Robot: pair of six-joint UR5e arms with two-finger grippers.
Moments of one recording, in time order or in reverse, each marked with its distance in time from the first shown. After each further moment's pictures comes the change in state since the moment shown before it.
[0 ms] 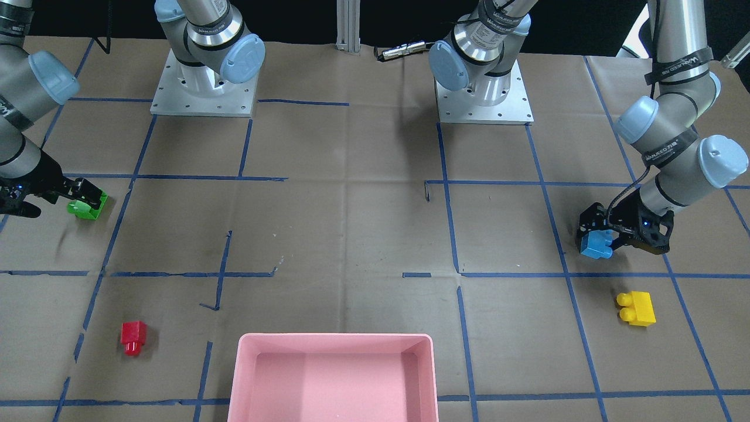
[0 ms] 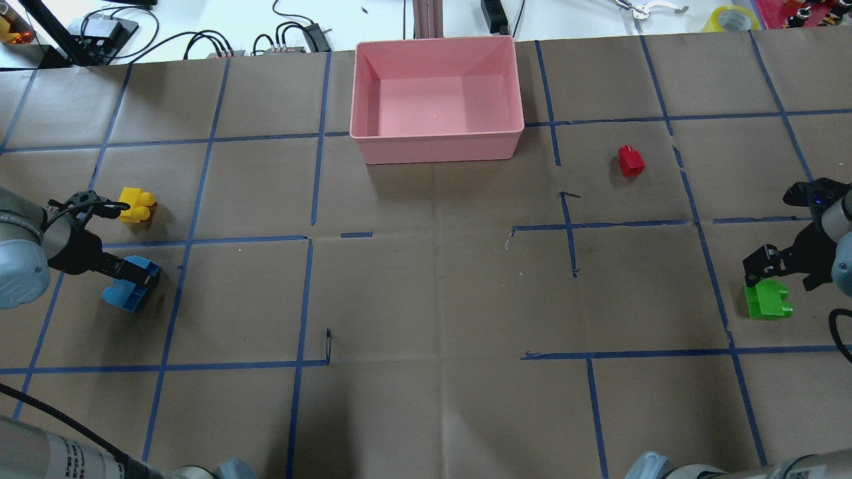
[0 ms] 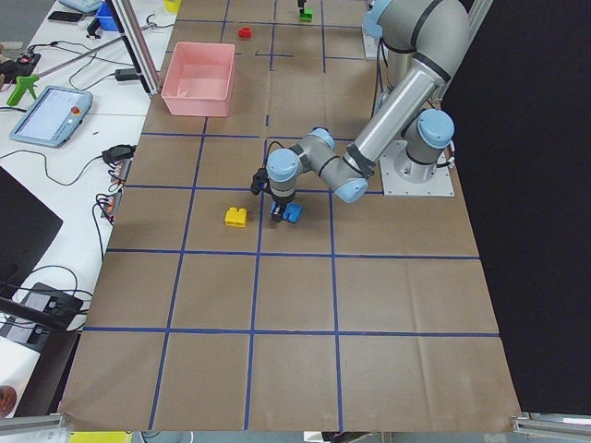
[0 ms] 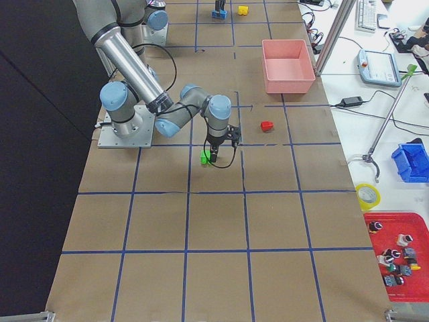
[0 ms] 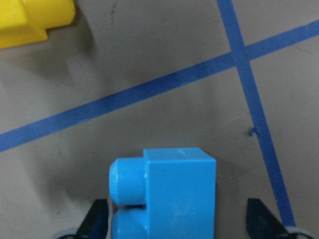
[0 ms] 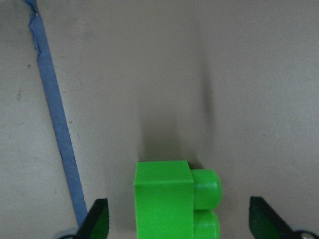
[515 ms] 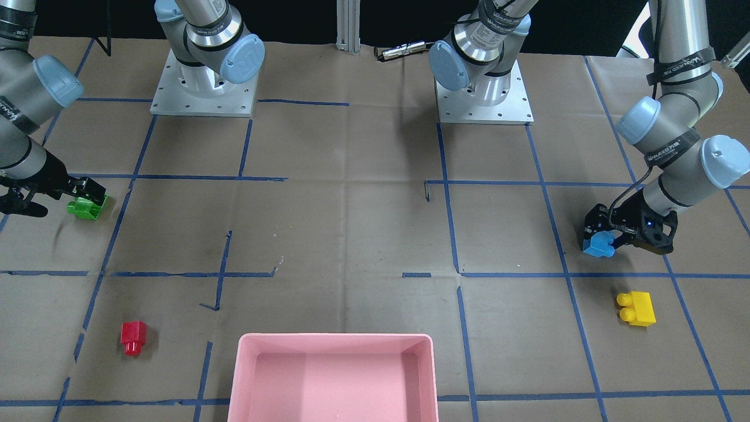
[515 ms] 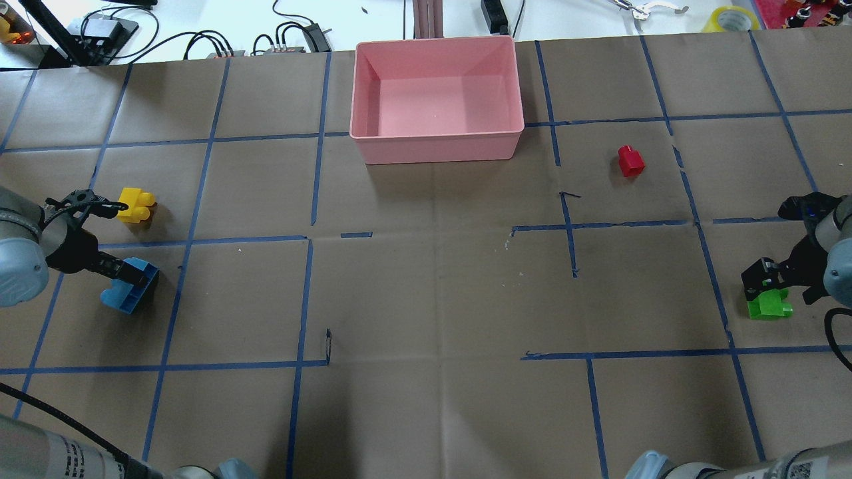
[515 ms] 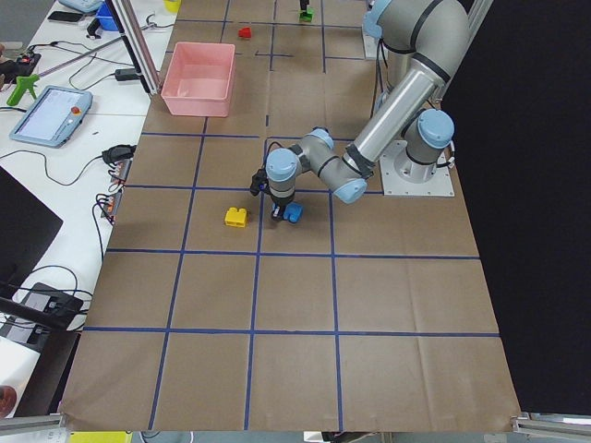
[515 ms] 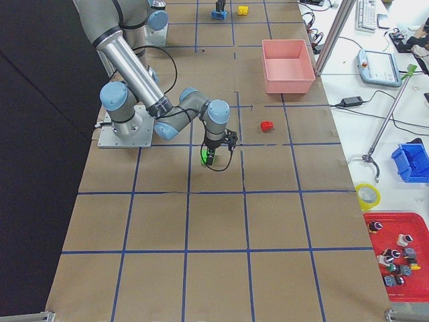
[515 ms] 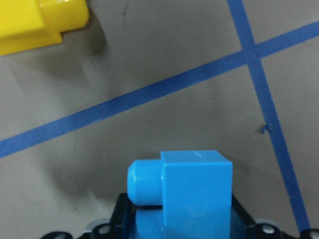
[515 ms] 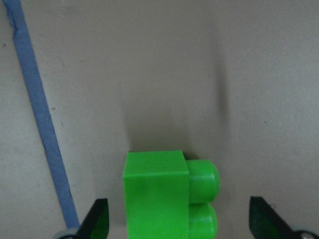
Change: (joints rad) left arm 0.000 -0.003 0.011 0.004 0.042 0.013; right arm -0.008 0.015 0.018 -0.004 -0.044 0.000
